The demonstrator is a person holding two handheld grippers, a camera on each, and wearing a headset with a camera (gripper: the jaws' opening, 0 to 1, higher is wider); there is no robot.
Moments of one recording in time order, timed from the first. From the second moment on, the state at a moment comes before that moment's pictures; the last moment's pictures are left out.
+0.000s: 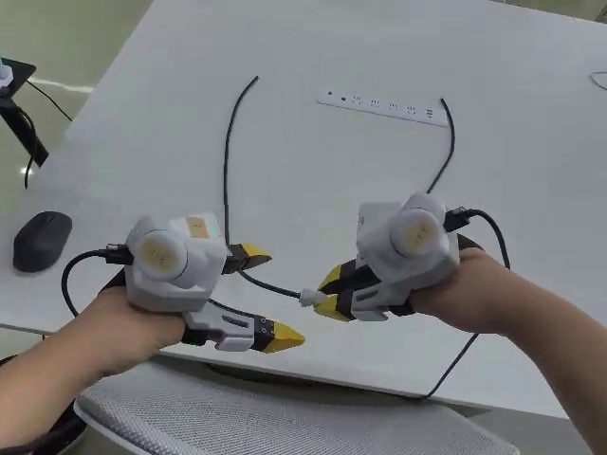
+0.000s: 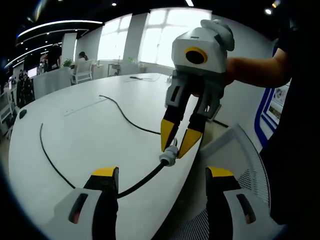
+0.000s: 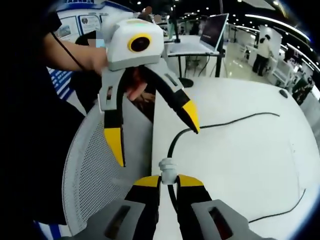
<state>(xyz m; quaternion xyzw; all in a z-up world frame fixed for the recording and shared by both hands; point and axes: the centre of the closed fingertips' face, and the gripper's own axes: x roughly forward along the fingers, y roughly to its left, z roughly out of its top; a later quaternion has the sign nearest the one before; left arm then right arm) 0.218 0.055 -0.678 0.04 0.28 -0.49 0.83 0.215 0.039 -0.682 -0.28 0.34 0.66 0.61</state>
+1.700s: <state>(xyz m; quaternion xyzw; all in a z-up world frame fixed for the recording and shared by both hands) 0.226 0.020 -0.651 0.01 0.24 -0.57 0.79 0.218 0.027 -0.659 -0.27 0.26 0.72 0.59</state>
